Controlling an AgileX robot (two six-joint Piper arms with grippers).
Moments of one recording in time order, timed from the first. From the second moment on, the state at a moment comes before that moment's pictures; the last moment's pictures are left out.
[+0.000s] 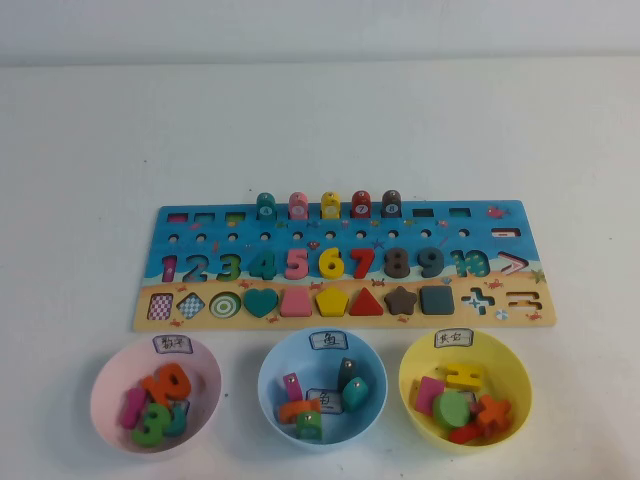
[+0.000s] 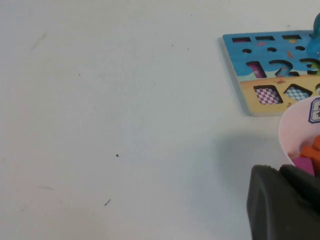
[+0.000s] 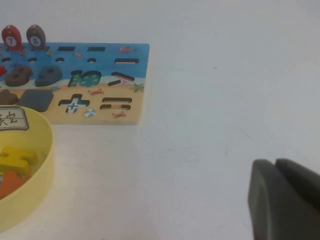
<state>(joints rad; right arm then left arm) 0.07 -0.01 0.03 0.07 0.37 0.01 -0.06 -0.01 0.03 0.00 0.37 -0.01</state>
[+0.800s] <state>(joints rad) 0.07 -0.01 0.03 0.07 0.36 0.01 -0.06 -0.01 0.03 0.00 0.37 -0.01</state>
